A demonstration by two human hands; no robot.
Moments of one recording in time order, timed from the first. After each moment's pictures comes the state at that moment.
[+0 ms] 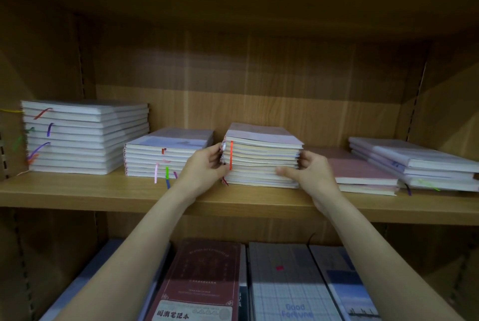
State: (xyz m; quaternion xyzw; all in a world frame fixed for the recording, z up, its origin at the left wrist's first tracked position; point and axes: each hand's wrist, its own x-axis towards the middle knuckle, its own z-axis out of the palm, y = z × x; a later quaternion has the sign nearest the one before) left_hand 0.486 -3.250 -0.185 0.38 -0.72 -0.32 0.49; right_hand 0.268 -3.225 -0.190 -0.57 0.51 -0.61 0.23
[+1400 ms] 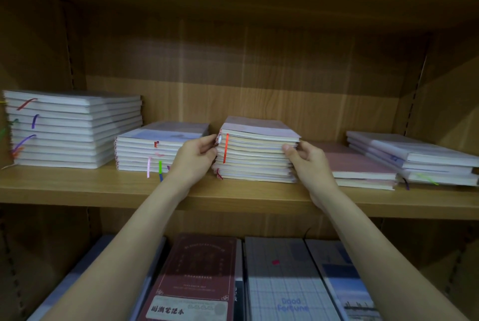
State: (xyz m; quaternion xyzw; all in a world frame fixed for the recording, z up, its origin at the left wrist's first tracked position) left_hand 0.485 -3.258 -0.184 0.40 -0.67 -0.30 0.54; right_hand 0.271 -3.229 -0.192 -0.59 0.48 -0.62 0.19
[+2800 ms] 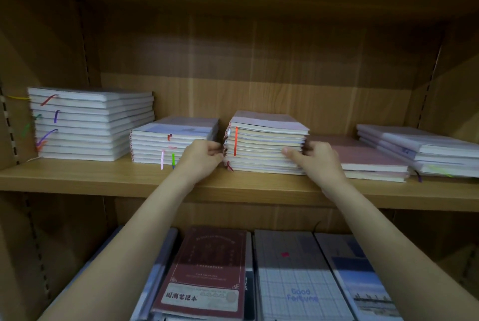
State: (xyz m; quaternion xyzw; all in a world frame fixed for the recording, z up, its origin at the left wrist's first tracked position) left_hand 0.496 -3.248 -0.183 0.51 -0.70 -0.24 0.43; right_hand 0.273 -3.219 -0.186 -0.60 0.61 -0.51 0.09
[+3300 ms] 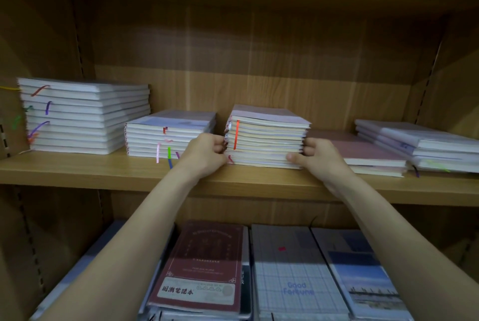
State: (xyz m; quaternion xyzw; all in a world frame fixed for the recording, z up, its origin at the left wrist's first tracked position) left_hand 0.486 -3.243 -0.184 0.49 -0.74 -0.23 0.40; right_hand 0.265 -3.213 -0.187 -0.61 0.57 -0.51 0.22
